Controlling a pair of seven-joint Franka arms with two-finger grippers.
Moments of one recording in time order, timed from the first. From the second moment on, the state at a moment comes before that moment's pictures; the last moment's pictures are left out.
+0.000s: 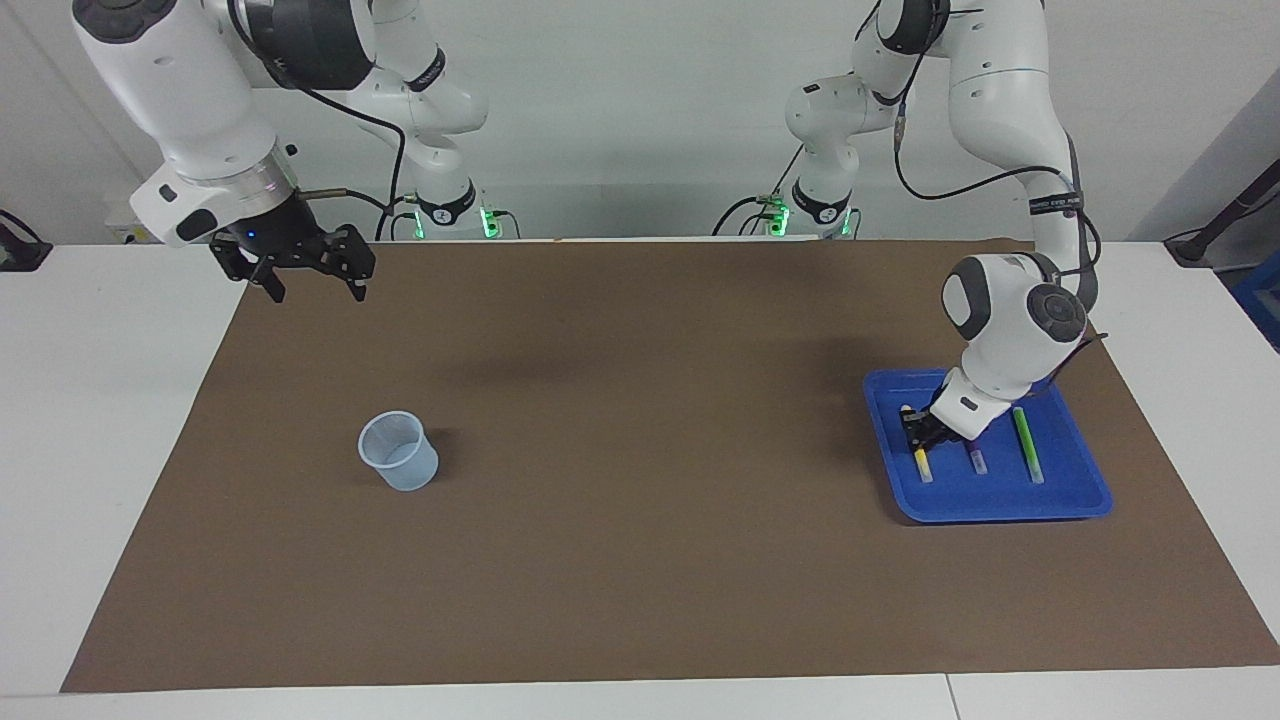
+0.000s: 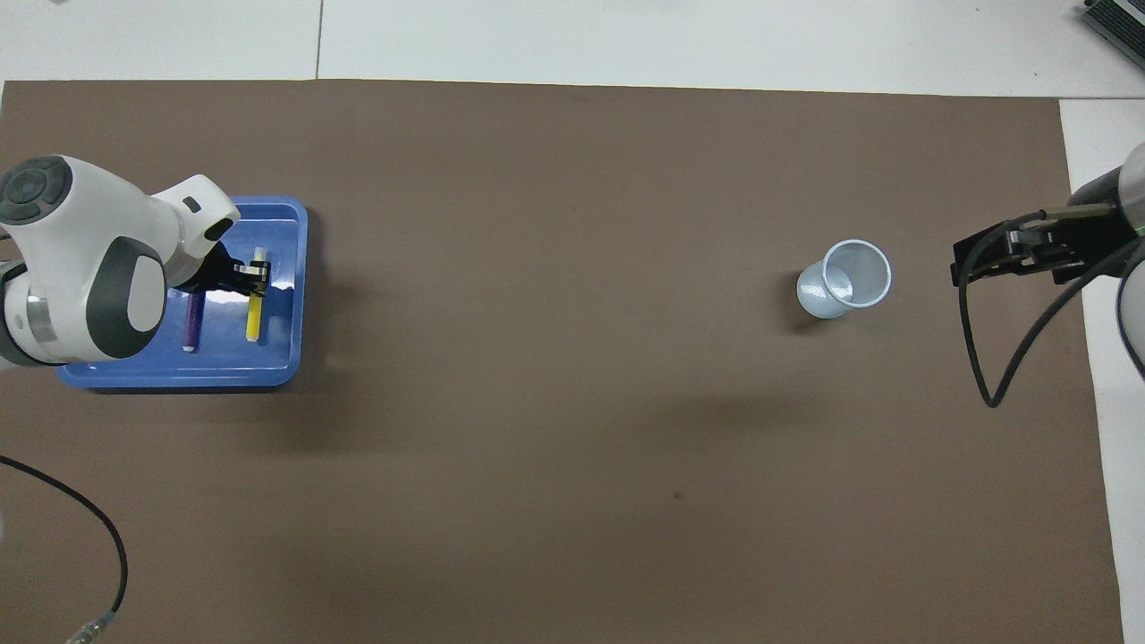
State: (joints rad) left arm 0.18 0.37 -0.21 -1.86 0.02 2.20 0.05; right arm -0.01 0.11 0.04 -1.45 -0.02 1.50 0.03
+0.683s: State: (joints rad) left arm 0.24 0.36 -0.21 -1.76 -0.15 1.97 -0.11; right arm 0.02 0.10 0.04 -1.46 0.08 1.46 0.03
